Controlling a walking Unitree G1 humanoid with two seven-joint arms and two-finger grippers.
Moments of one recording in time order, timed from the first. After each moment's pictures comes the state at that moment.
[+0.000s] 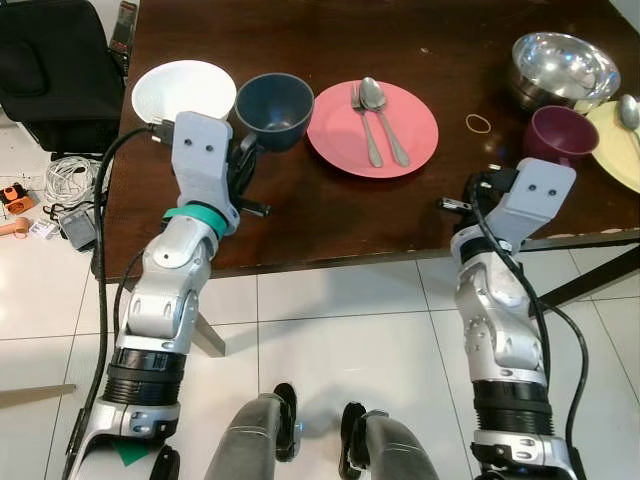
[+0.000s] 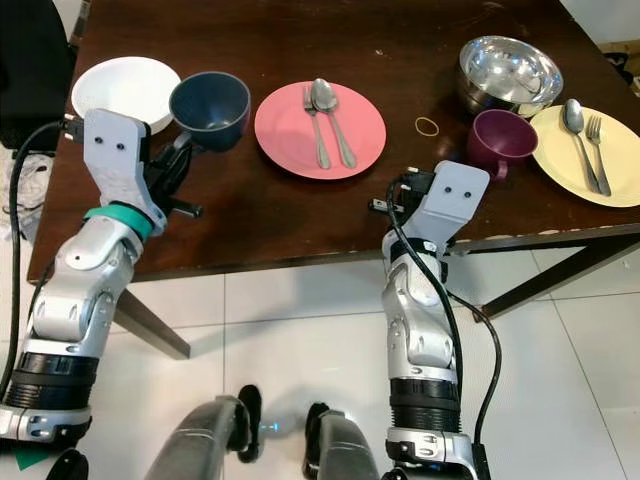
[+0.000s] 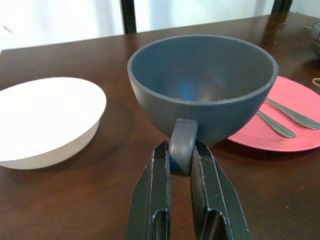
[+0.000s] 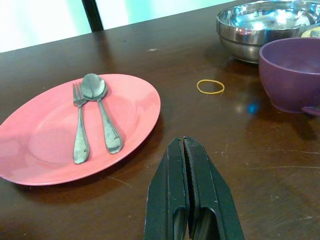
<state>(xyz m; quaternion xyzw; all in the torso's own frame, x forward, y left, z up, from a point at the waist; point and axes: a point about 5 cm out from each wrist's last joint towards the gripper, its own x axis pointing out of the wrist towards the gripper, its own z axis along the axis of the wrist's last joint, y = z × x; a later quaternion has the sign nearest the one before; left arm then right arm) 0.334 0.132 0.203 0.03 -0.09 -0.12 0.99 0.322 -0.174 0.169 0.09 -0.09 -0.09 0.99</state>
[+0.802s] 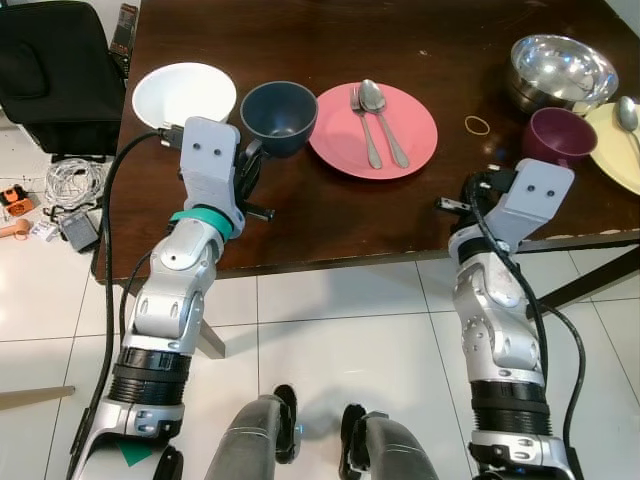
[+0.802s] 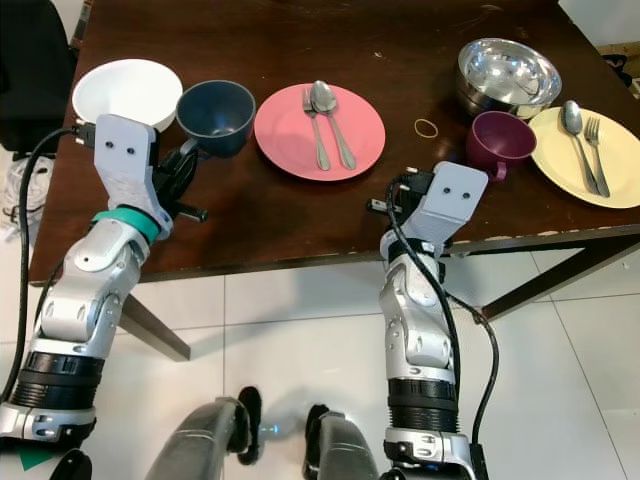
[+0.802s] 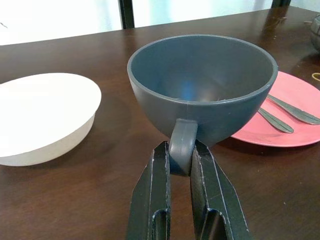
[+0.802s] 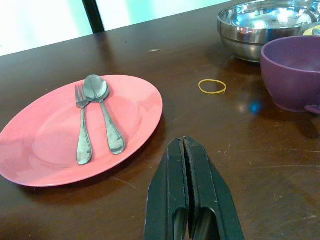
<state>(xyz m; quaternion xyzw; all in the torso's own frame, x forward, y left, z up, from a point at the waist) 0.335 0.129 0.200 0.03 -0.08 -0.12 0.99 0.322 -0.173 0.169 0.09 -0.09 -0.09 0.99</state>
